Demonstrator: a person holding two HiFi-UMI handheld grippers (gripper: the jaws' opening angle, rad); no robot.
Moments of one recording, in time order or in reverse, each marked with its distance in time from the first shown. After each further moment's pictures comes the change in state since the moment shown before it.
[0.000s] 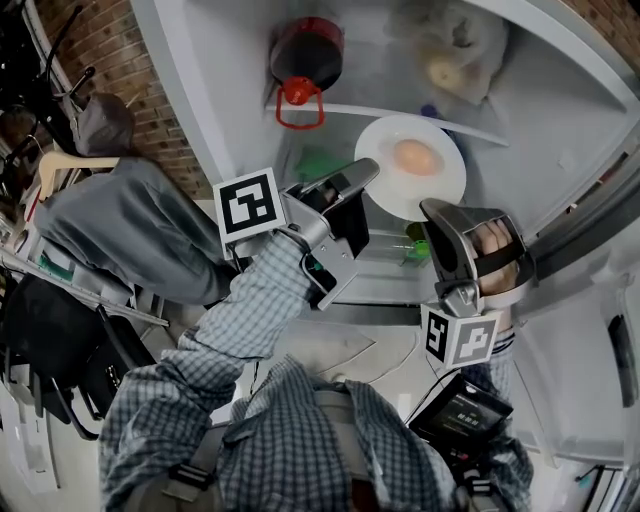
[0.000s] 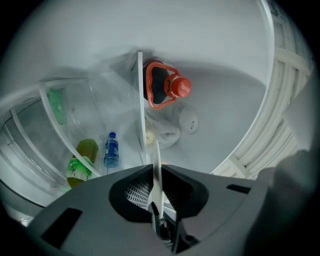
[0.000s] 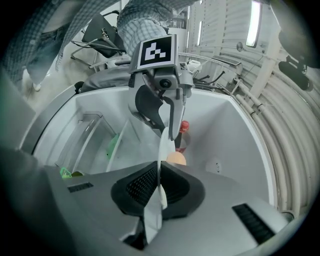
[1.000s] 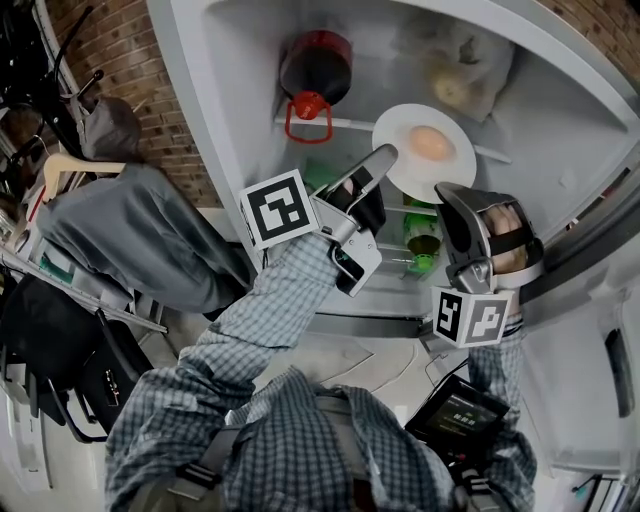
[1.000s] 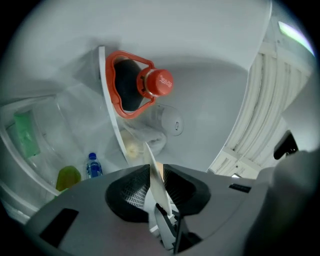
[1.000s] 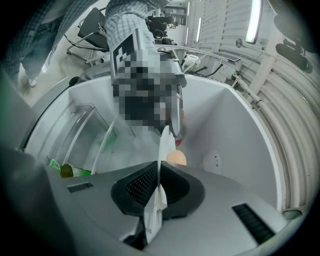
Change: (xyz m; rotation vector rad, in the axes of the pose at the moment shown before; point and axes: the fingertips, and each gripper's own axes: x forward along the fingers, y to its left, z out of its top) left arm 0.033 -0.027 0.024 0.253 -0.074 -0.201; right arm 0.033 -0.024 -0.027 0.002 0.036 -0.021
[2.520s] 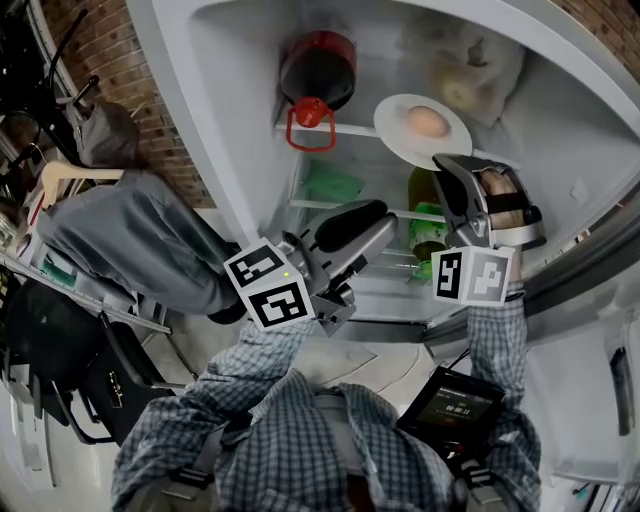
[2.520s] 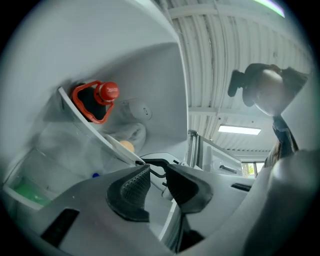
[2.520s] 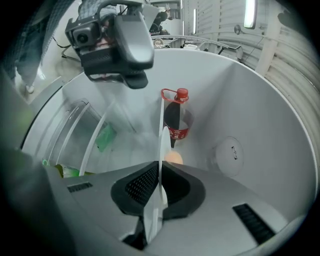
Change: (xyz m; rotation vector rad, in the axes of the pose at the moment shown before) left arm -0.053 -0.005 -0.047 0.576 0.157 -0.038; right arm 0.062 -0.003 -0.017 0.049 0.026 0.070
